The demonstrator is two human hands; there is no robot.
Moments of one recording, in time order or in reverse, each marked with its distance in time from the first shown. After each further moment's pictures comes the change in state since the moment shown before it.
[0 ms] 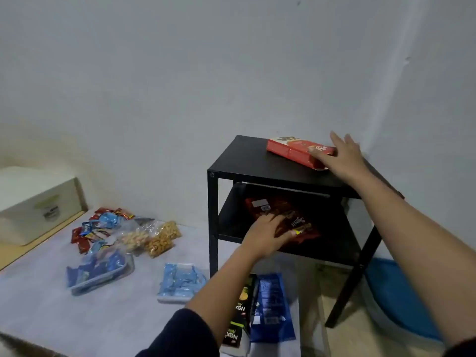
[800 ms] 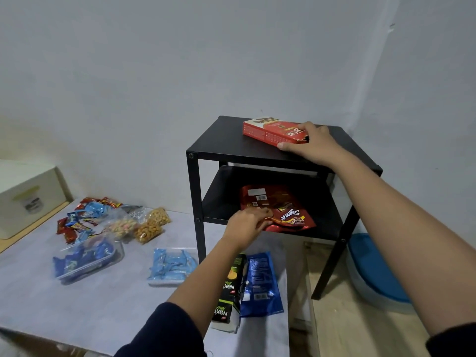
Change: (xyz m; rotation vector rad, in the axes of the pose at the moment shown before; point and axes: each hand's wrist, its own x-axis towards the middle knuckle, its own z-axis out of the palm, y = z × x) left_hand -0.013 -0.014 0.014 0.206 0.042 0.109; right_hand -0.019 -0.011 0.004 0.047 -0.174 -0.054
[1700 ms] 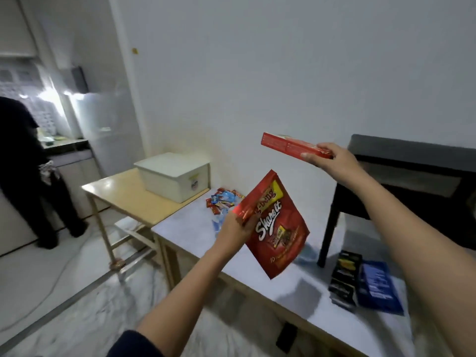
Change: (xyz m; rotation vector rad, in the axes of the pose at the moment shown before) left_hand -0.352 -0.069 -0.208 -0.449 0.597 -0.406; right_hand -0.194 -0.236 0.139 0.330 -0.131 -0.340
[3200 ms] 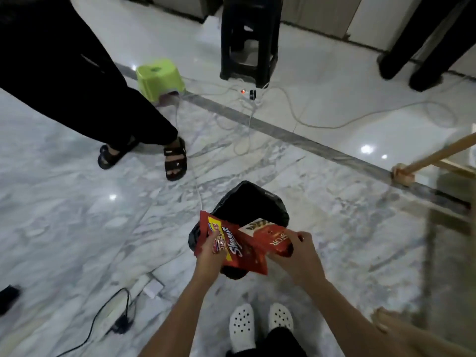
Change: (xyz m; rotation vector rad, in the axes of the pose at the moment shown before) left_hand -0.435 -0.610 -0.436 -0.321 1.442 -1.508; right_hand -0.210 -0.066 1.053 -0.389 -1.612 -0.444
